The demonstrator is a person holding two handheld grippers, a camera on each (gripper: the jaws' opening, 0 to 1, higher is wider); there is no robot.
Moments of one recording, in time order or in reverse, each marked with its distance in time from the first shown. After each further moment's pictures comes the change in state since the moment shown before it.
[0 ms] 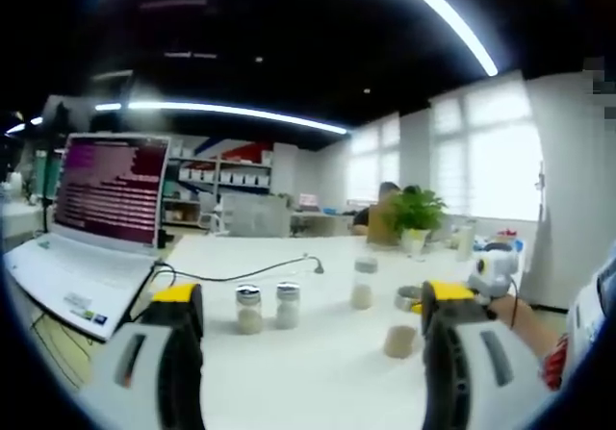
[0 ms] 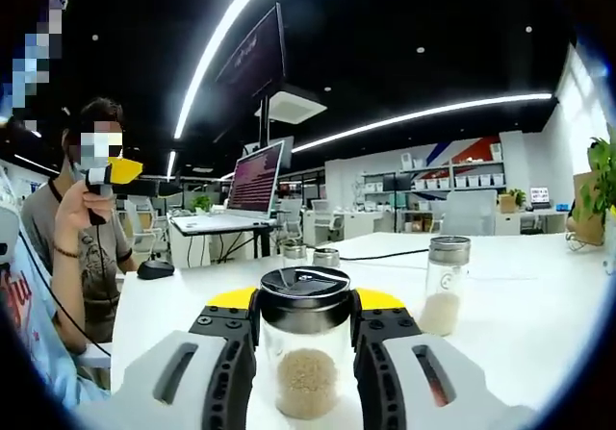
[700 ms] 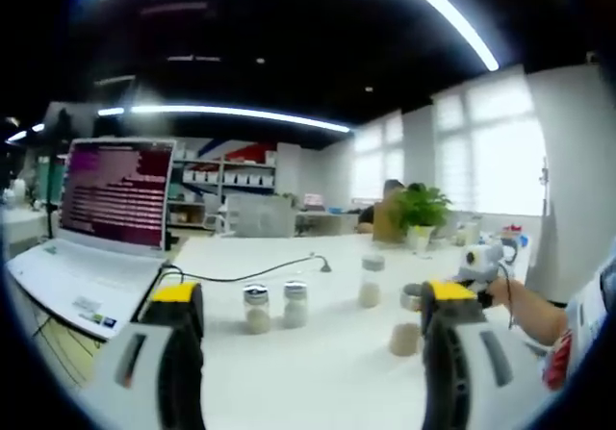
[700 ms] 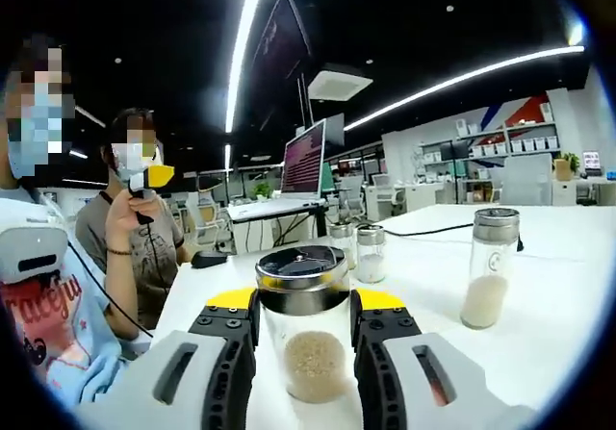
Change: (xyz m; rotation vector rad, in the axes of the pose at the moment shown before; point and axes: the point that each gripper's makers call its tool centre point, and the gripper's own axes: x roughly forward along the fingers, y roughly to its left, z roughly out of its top) left arm -0.004 0.006 0.001 0.021 -0.002 0.027; right arm 0.000 0.006 -0.015 0.098 0.110 0.309
